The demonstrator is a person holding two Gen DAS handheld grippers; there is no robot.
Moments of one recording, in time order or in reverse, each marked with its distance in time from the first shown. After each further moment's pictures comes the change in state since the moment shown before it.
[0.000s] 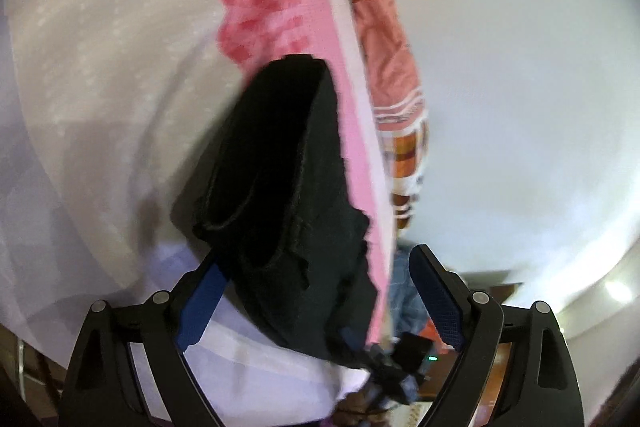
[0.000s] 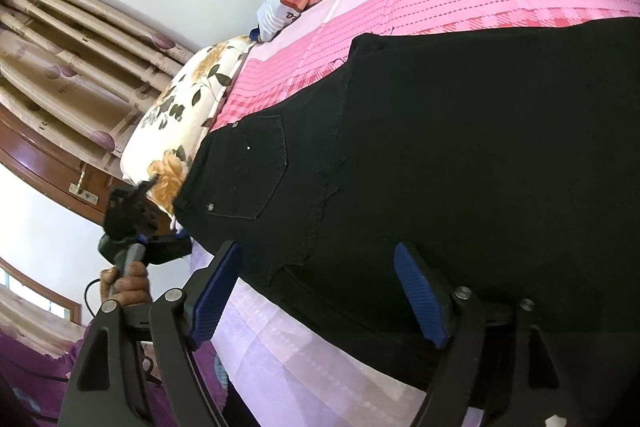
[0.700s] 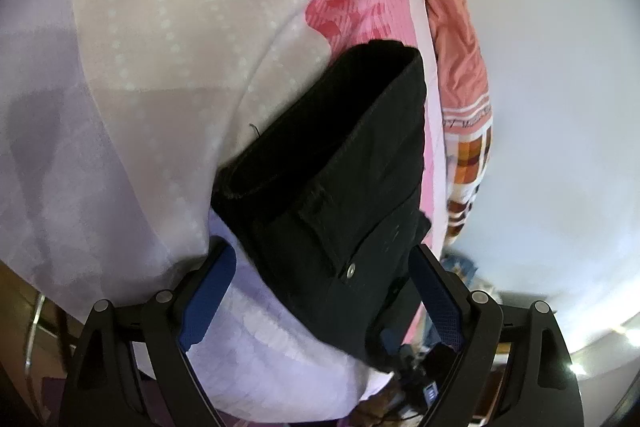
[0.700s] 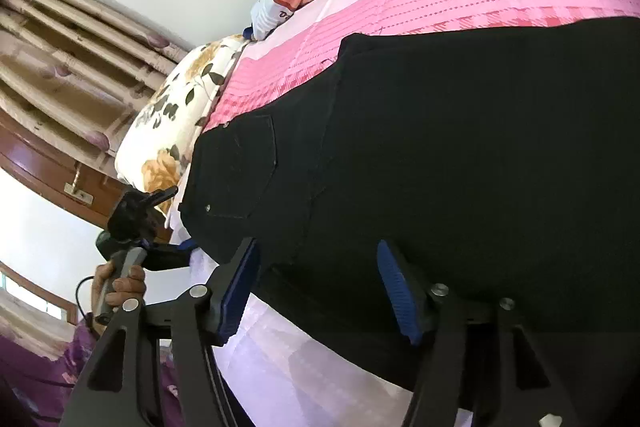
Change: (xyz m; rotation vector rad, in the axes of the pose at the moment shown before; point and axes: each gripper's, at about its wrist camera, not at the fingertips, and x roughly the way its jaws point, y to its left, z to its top) left arm 0.008 0.010 -0.006 -0.125 0.021 0.168; right arm -0.006 -0.006 0.001 0.014 0.007 -0.015
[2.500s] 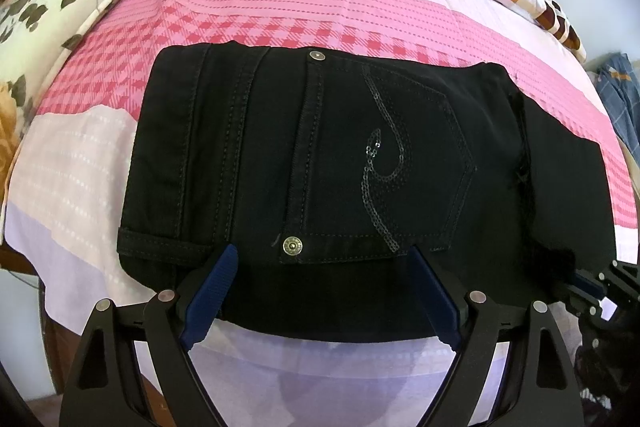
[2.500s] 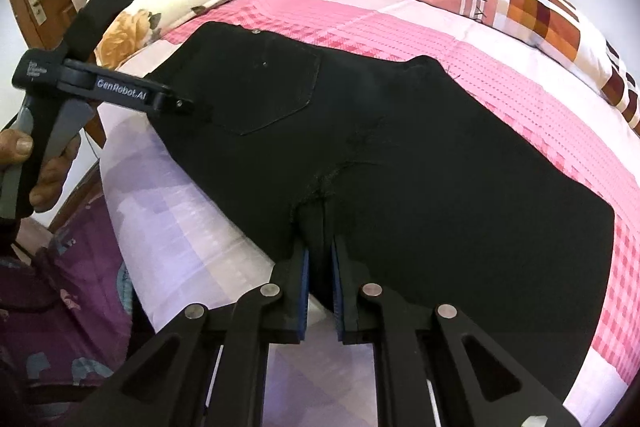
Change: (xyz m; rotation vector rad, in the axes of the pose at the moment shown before) left arm 0.089 -0.122 -0.093 0.858 -0.038 0.738; right arm 0.023 0.092 -0.031 -0.599 0.122 -0.429
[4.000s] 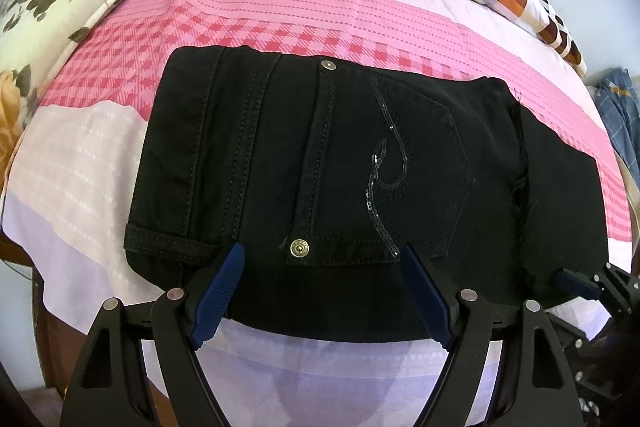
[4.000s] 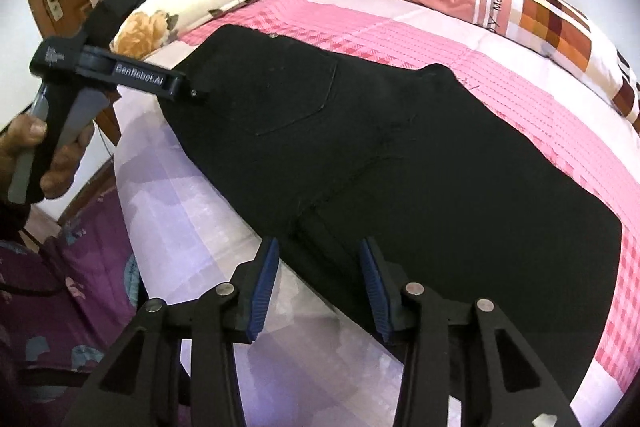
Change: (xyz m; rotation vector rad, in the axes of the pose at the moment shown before) left arm -0.004 0.006 0.000 -0.042 -0.019 -0.017; right arm -0.010 -0.011 -0.002 0.004 -0.030 0.064
